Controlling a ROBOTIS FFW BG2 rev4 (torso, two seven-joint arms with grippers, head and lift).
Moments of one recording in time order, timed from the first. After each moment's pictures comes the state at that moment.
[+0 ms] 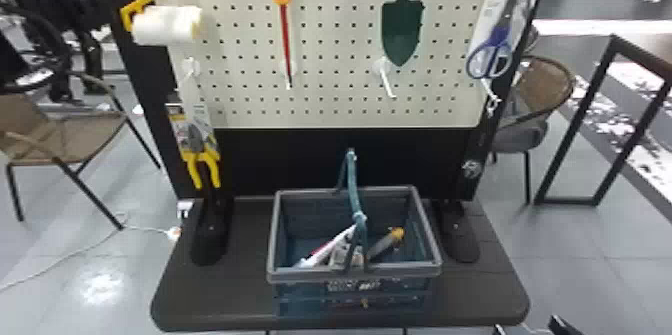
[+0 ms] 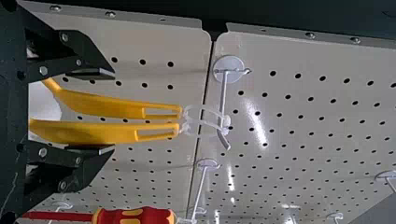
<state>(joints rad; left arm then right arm) -0.69 0.42 0.15 -1.52 0.50 0.59 -0.74 0.42 -0.01 -0.19 -1.66 -0.05 -0.19 0.37</state>
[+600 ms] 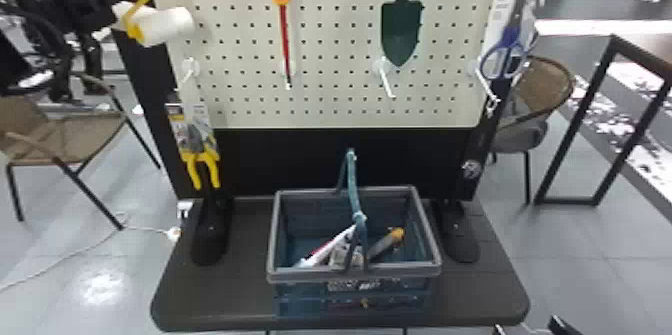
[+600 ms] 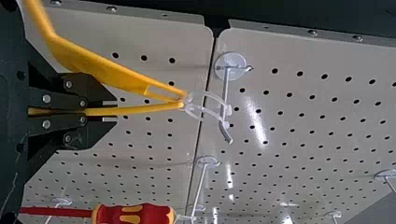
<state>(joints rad) -0.68 0.41 0.15 -1.52 0.50 0.60 -0.75 0.42 -0.01 -0.19 -1.66 -0.05 -0.19 0.37</state>
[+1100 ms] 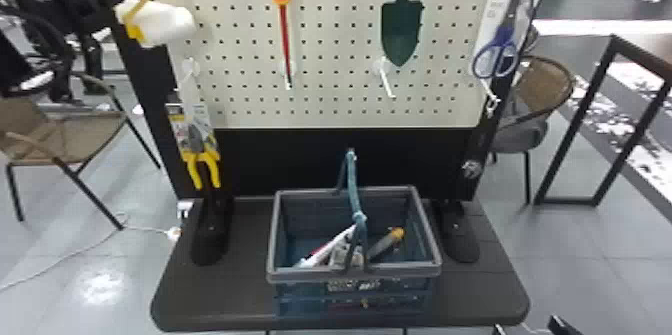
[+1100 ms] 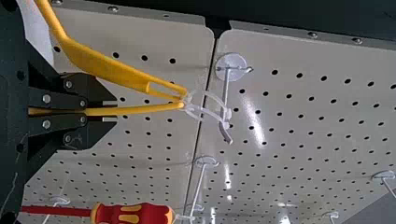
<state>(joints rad) -0.68 0.40 0.16 -1.52 0.50 0.60 -0.75 0.42 -0.01 -0.19 -1.66 -0.05 -0.19 0.37</state>
